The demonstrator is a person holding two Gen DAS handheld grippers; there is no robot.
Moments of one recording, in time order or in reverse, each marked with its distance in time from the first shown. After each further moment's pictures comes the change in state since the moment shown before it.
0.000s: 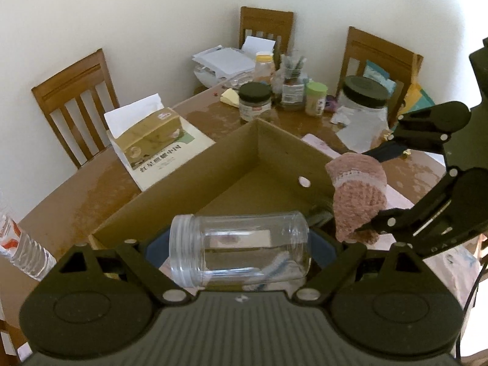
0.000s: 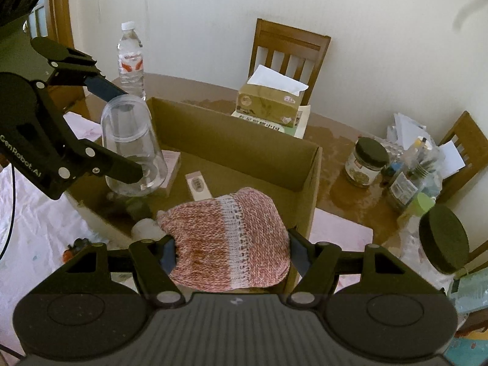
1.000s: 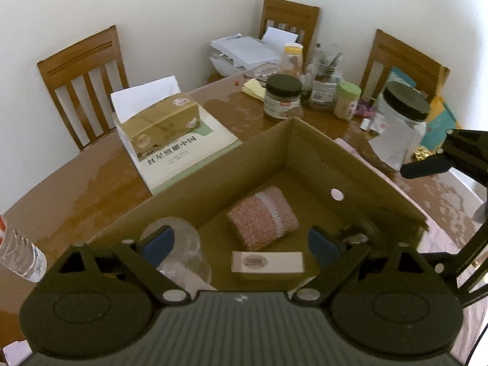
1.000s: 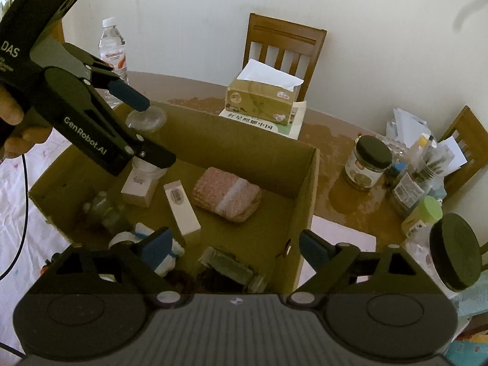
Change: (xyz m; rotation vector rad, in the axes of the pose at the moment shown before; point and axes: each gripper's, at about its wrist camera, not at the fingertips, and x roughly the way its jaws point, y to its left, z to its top) left arm 0.041 0.027 0.013 -0.079 0.036 0.007; right arm 0.018 -0.007 0.002 0.026 0.002 -0.020
